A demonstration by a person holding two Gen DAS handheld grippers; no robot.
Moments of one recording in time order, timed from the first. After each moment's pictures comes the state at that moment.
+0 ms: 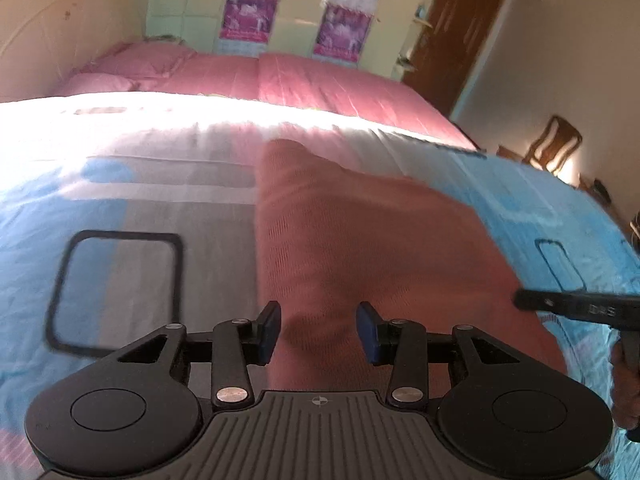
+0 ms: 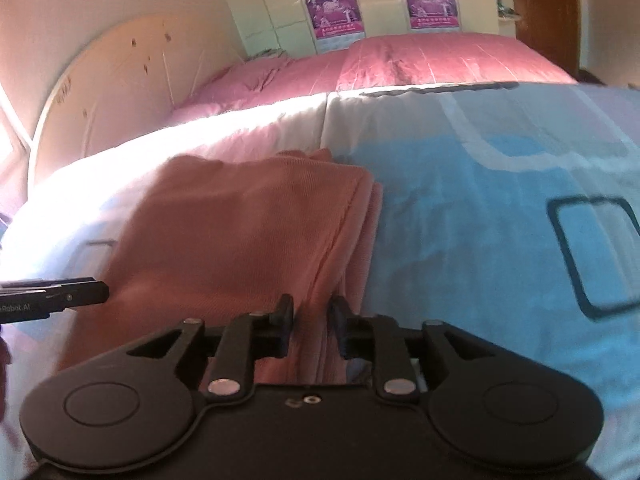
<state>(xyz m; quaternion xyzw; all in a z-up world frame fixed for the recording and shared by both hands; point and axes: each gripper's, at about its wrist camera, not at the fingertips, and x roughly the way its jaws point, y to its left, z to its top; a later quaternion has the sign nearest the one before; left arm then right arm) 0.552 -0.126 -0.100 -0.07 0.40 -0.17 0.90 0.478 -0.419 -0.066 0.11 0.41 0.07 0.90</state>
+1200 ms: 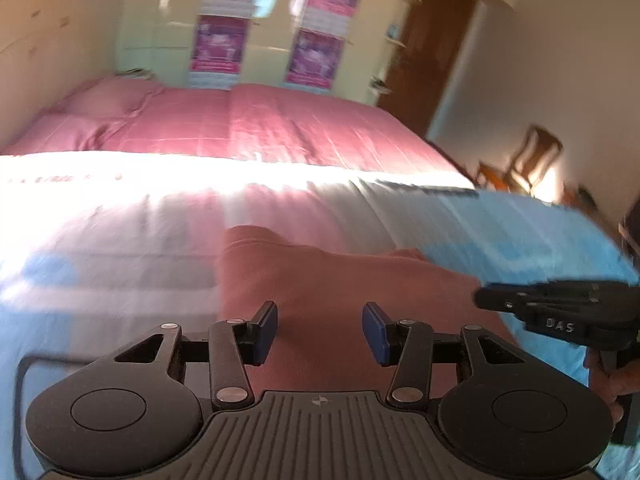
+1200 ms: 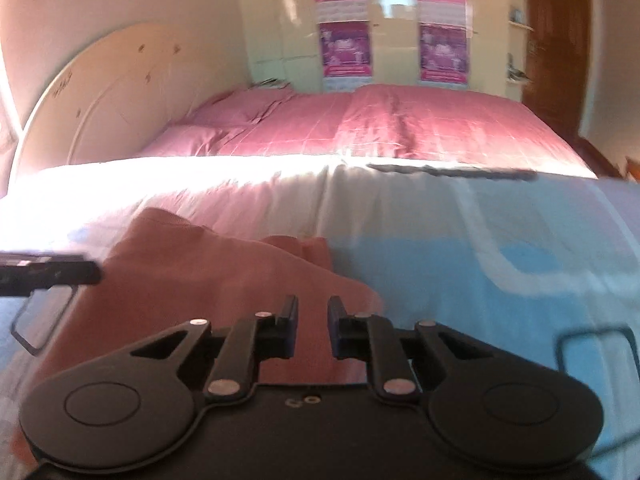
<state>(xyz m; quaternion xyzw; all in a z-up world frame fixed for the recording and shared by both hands) 0.637 -0.169 -0.090 -0.04 0.36 -0.21 0.91 0.555 -0.385 -0.058 0.00 0.36 0.06 0.93</state>
